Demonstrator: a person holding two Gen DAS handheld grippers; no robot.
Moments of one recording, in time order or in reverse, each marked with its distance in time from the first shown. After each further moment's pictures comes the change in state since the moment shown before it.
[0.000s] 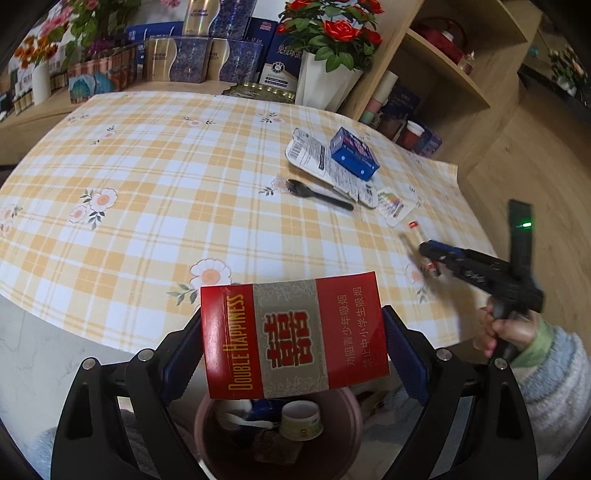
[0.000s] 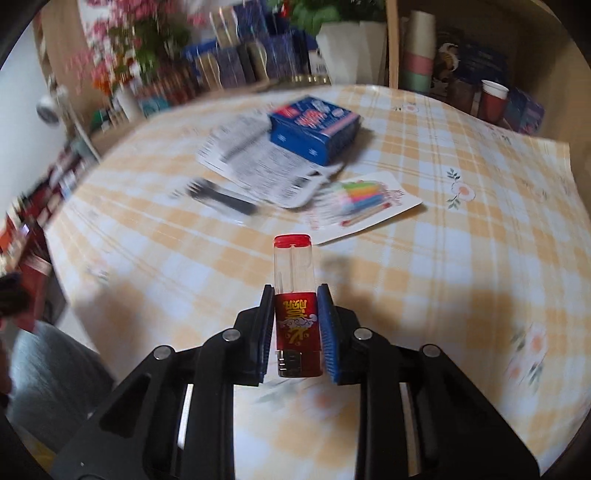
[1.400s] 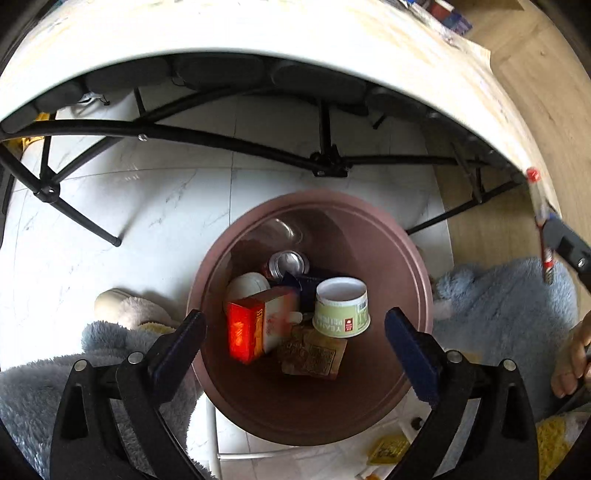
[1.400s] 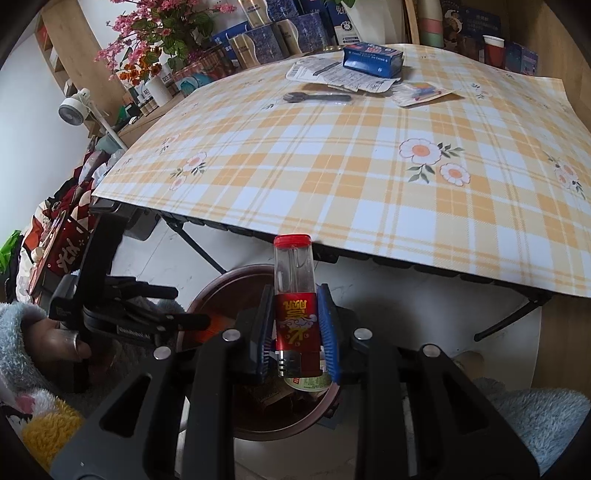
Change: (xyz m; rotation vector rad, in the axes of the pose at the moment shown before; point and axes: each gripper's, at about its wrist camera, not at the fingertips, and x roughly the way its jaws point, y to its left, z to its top) left arm 0.100 0.041 -0.124 0.025 0.425 0.019; right arm -0.036 0.090 -0.132 0.053 0.071 0.093
